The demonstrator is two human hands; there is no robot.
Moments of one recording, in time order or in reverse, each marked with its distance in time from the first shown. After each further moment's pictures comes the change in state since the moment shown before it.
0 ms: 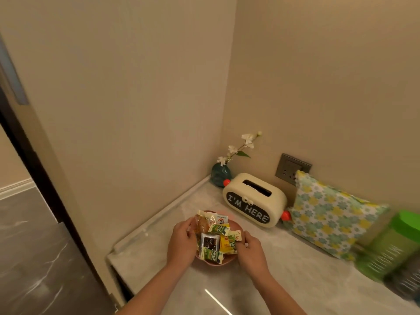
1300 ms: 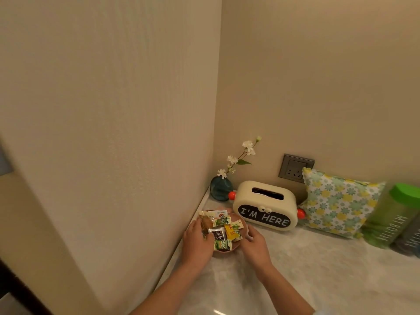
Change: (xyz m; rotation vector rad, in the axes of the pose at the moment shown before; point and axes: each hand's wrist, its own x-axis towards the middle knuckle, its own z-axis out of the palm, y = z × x) left_hand 0.118 -0.015 -0.024 0.166 -0.355 0.142; right_hand 0.033 -0.070 0.085 0.226 0.340 0.077
